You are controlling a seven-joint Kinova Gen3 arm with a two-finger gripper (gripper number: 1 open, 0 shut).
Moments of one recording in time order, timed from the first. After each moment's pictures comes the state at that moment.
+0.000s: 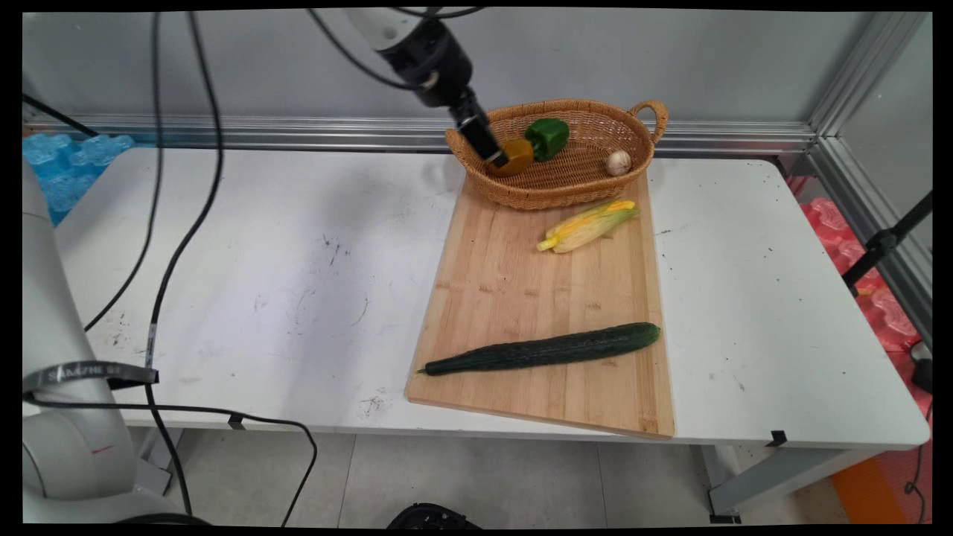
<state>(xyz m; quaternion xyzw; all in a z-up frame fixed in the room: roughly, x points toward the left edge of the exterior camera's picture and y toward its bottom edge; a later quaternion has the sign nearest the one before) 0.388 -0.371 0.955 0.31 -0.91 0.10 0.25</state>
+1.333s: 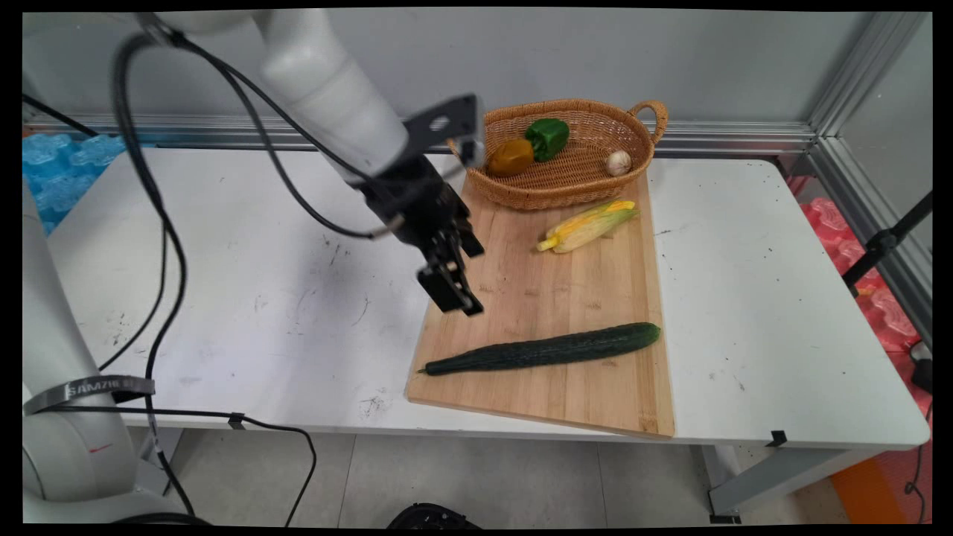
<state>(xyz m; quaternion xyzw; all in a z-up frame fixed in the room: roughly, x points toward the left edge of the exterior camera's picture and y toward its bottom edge) 0.333 -0.256 0.893 0.20 -0.95 0.02 0.23</state>
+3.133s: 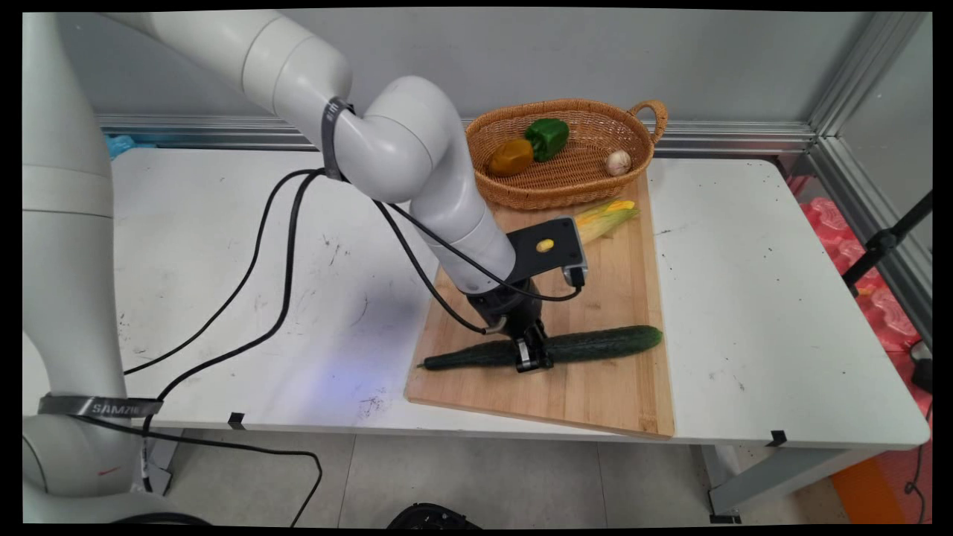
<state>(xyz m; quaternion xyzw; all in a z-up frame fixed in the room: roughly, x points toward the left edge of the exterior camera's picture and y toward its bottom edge) 0.229 -0.266 0.782 0.22 -0.95 0.03 0.20</state>
